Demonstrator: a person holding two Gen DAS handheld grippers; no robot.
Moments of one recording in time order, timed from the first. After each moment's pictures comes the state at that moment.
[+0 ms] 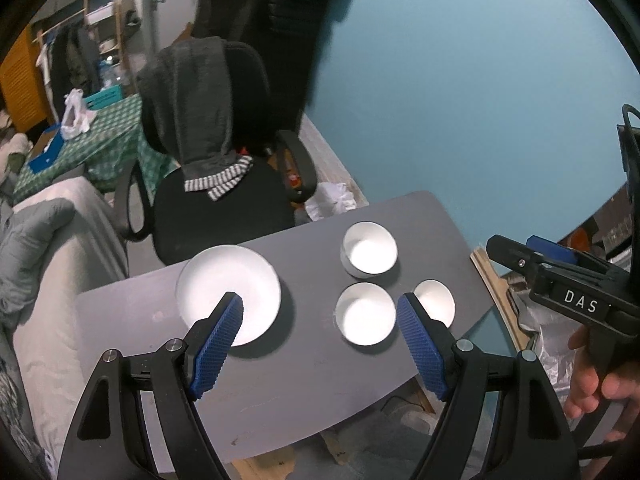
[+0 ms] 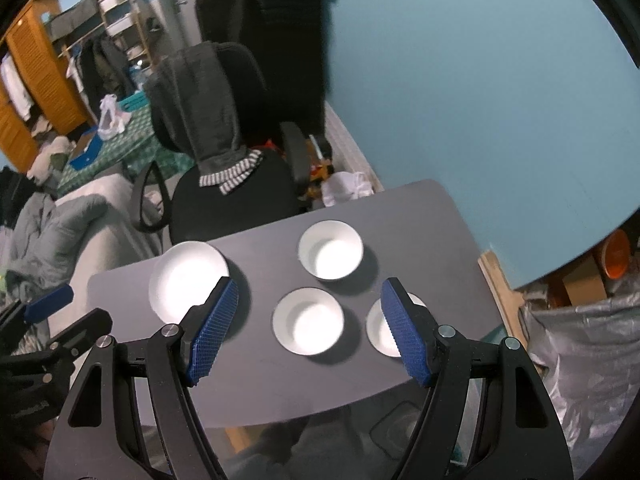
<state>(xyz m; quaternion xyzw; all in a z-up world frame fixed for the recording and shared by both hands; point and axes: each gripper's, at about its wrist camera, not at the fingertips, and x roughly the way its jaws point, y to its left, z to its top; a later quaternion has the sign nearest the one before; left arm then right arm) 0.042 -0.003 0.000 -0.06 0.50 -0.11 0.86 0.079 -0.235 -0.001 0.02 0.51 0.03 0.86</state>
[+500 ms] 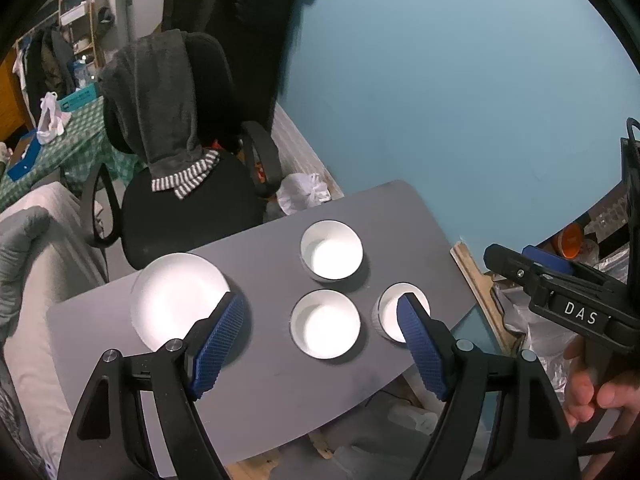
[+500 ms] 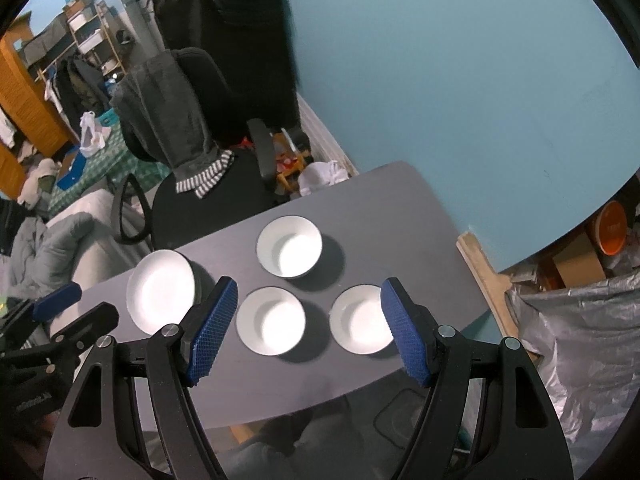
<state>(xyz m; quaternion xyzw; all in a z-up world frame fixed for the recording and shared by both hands) 0.076 -0.064 -0.012 -0.06 0.52 -0.14 0.84 0.097 -0.297 -0.013 0.05 0.53 0.01 0.84</state>
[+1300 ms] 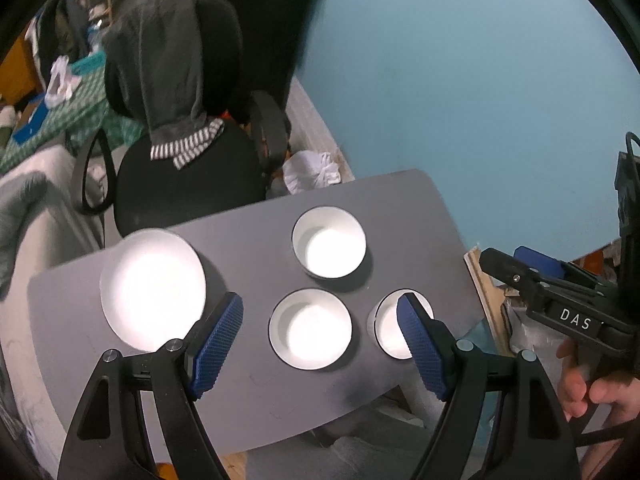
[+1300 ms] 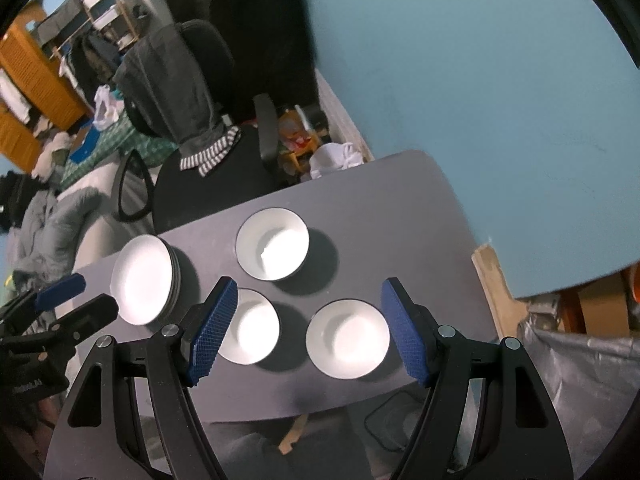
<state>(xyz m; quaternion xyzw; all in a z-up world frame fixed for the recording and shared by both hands) 0.102 -0.090 -0.057 -0.09 0.56 -0.09 0.82 0.144 -0.334 -0.065 0.04 0.57 0.07 0.82</state>
